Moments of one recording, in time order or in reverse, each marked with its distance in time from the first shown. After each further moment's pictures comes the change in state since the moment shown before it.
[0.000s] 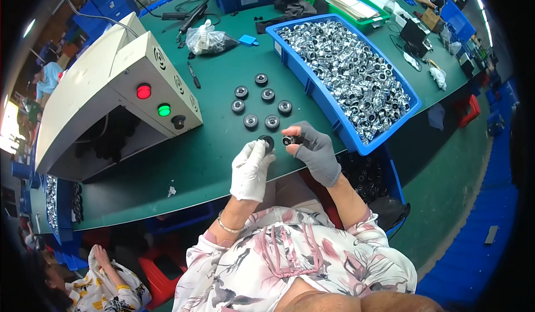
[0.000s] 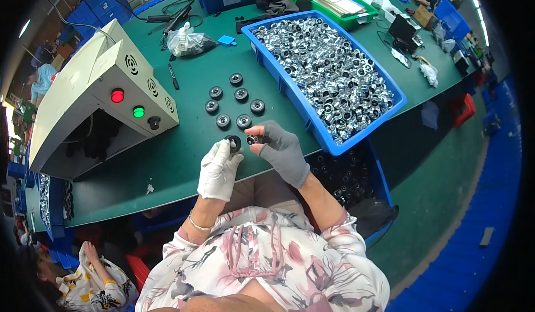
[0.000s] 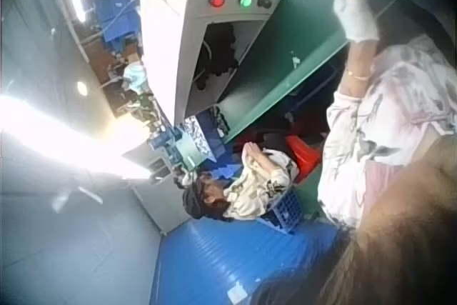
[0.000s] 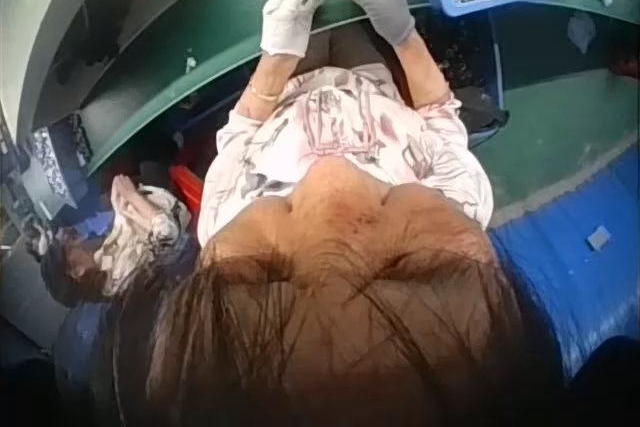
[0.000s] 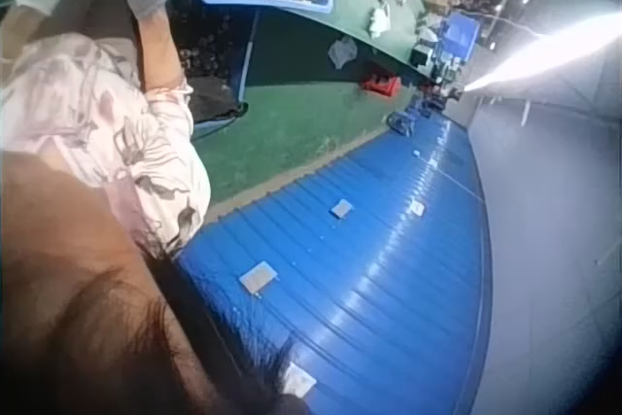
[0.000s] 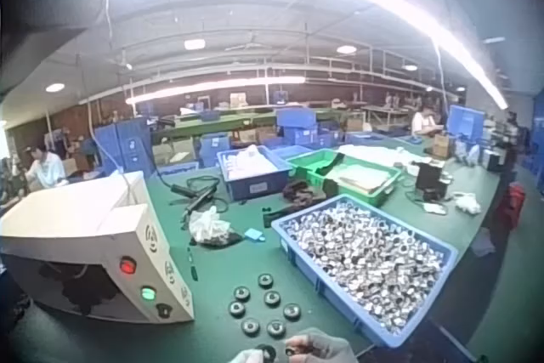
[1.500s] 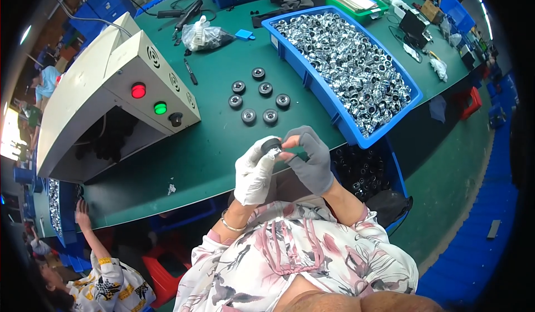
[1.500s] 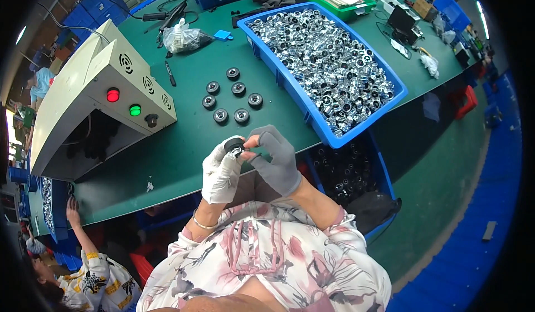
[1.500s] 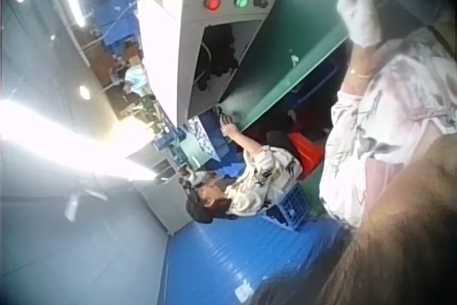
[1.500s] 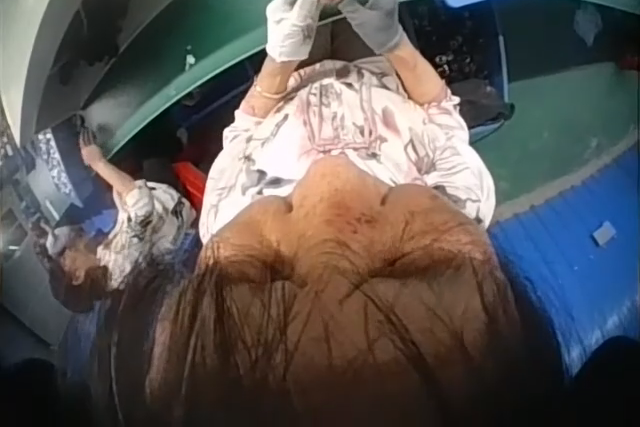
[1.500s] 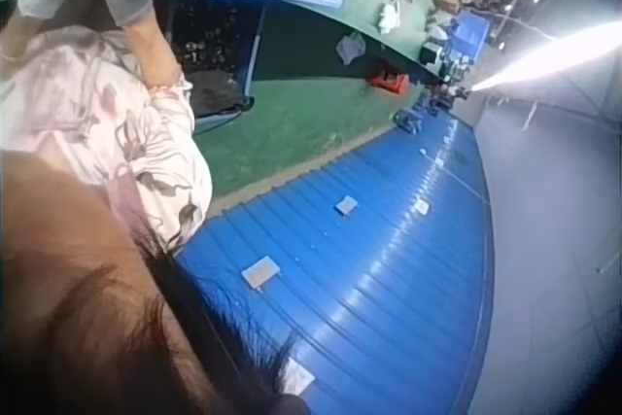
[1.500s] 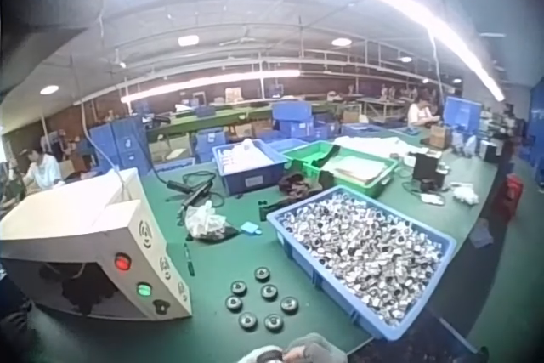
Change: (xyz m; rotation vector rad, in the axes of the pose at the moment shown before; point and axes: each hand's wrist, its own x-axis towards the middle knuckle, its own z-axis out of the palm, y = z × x) left_hand -0.016 -0.007 0.003 0.097 -0.170 0.118; right_hand -0.018 -0.002 0.018 -0.407 0.118 -0.401
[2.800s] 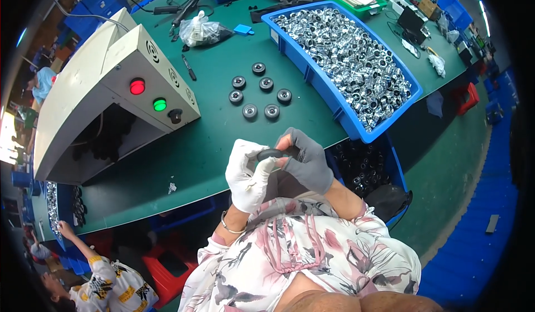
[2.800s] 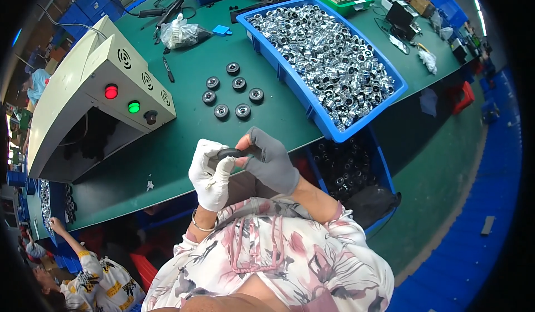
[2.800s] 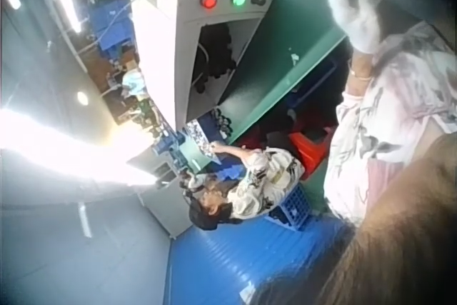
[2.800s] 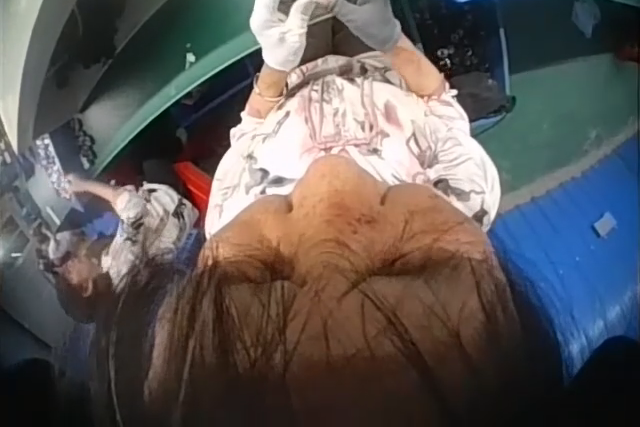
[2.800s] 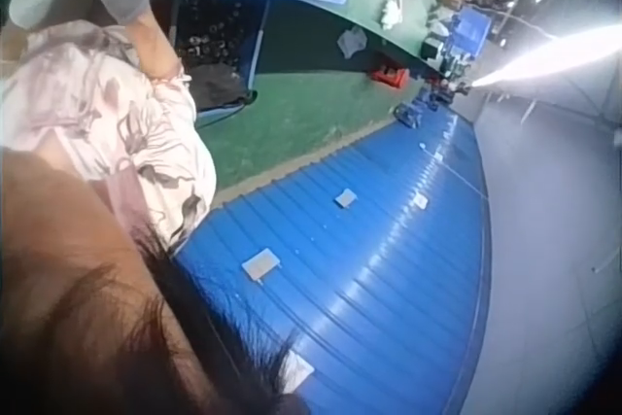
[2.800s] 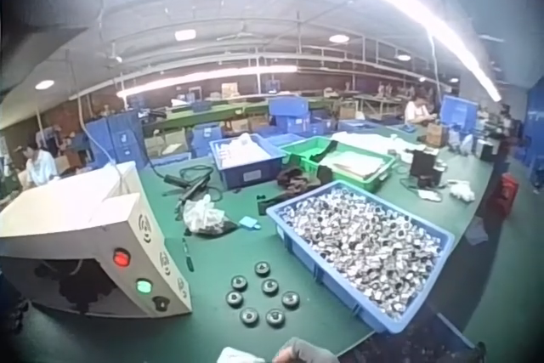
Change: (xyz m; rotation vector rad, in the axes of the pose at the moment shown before) left_hand -0.012 0.026 -0.002 0.633 -0.032 0.484; right_hand -0.006 -0.011 0.011 0.501 -0.229 0.363
